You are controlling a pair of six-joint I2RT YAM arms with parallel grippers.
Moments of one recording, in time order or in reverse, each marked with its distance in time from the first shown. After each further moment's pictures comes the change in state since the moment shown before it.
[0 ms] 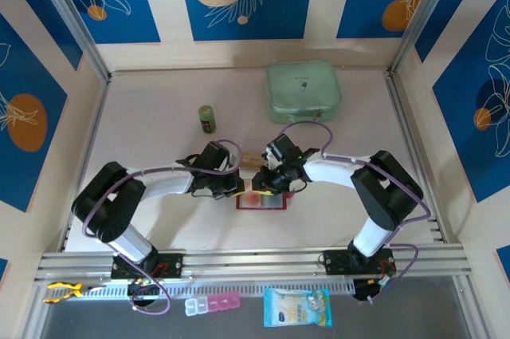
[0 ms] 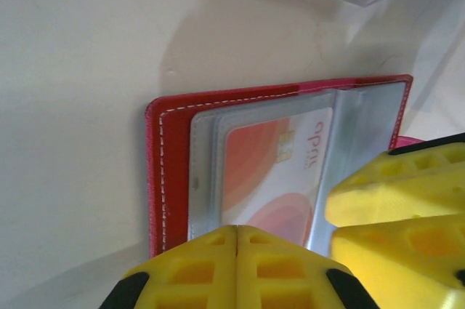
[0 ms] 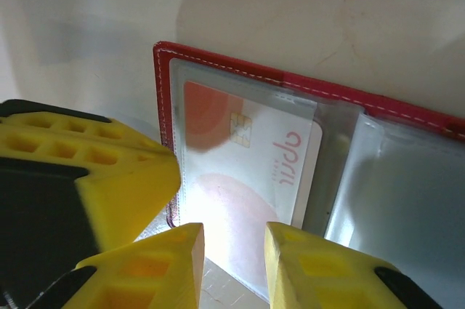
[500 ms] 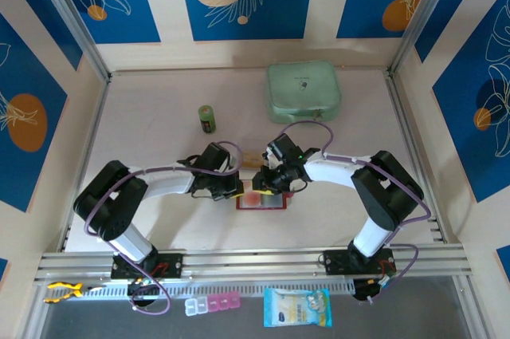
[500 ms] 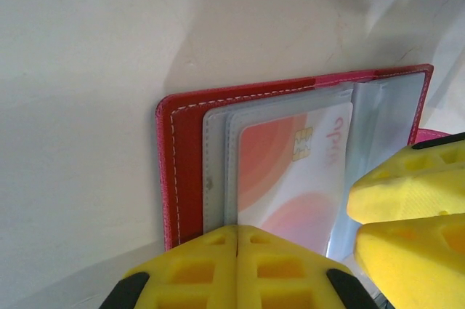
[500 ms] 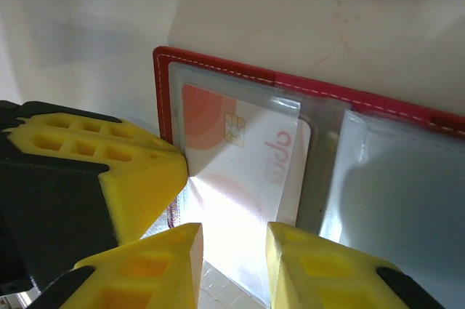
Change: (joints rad) left arm -0.001 0.003 -0.007 -0.014 -0.010 0.023; right arm -0.003 0.000 0.000 -0.003 -0.001 0.000
